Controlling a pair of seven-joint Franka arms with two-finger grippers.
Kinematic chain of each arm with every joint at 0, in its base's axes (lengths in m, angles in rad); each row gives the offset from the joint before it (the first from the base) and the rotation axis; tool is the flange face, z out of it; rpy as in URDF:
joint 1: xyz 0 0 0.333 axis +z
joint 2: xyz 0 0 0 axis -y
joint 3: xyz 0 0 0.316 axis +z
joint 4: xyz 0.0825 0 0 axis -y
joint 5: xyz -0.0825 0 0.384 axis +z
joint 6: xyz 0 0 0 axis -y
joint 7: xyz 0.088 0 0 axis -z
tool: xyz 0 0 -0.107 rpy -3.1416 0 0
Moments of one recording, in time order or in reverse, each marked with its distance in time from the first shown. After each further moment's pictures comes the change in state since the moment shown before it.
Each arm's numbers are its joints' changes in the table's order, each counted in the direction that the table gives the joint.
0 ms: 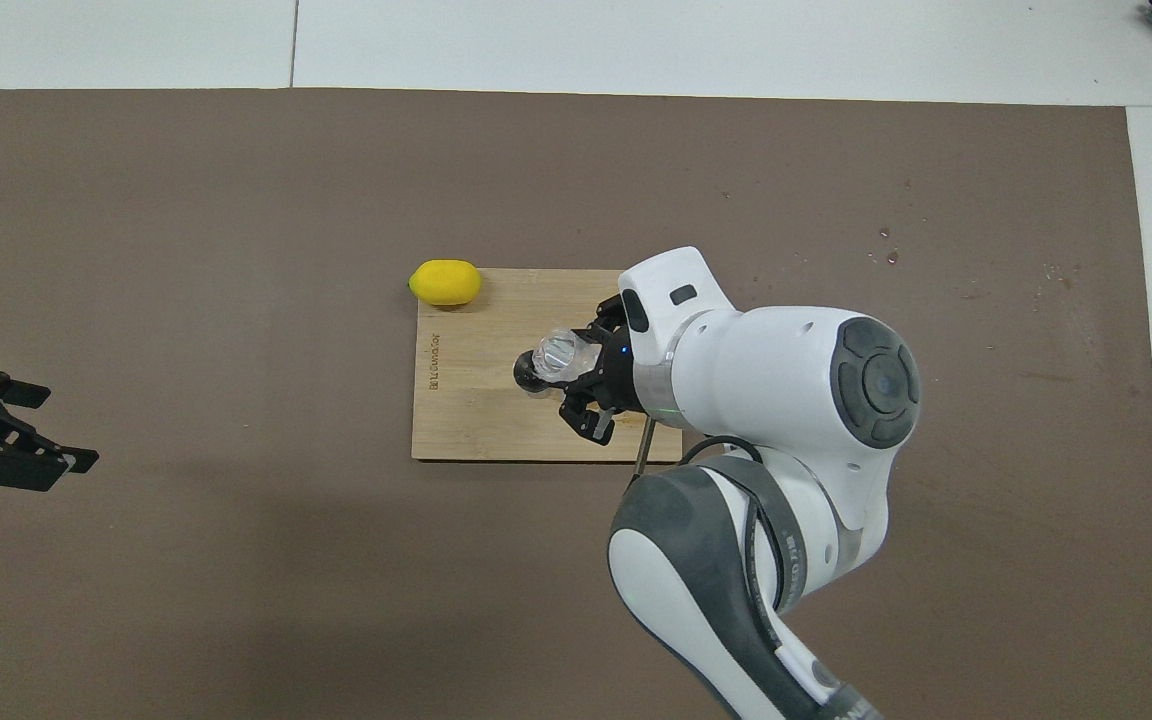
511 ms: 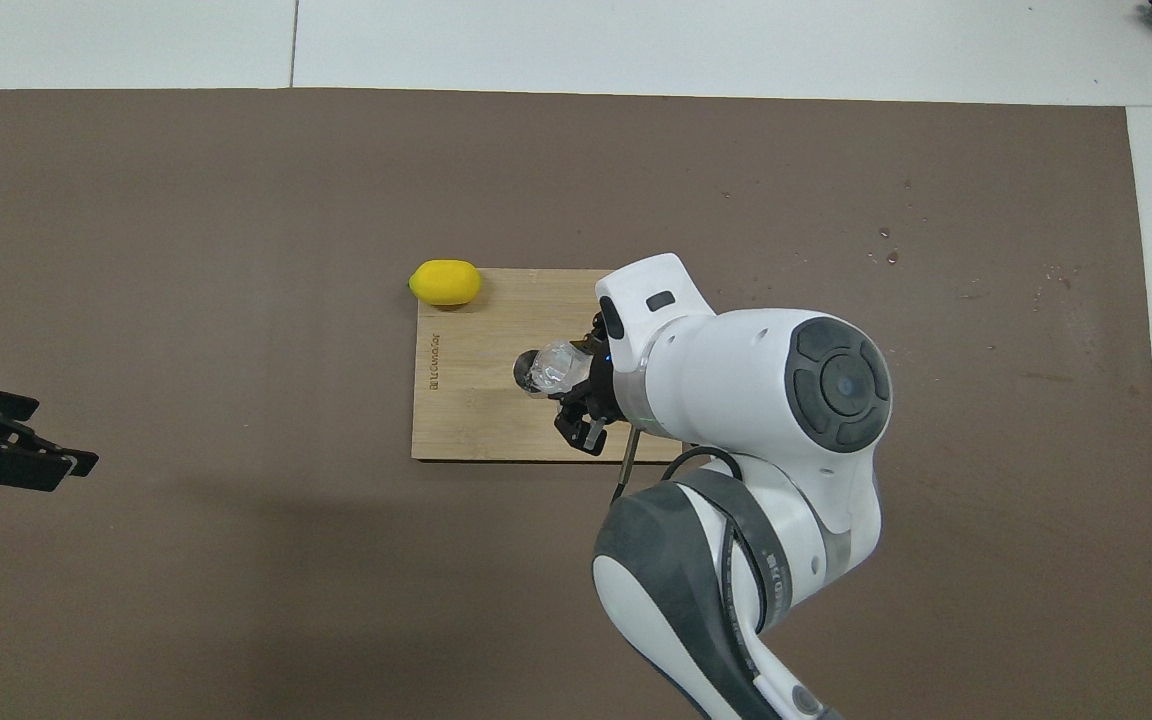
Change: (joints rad) left arm -0.015 0.027 -0.001 -0.001 0.052 -0.019 -0.168; right arm 0.013 -0.002 0.000 0.040 -0.126 -0.079 0.125
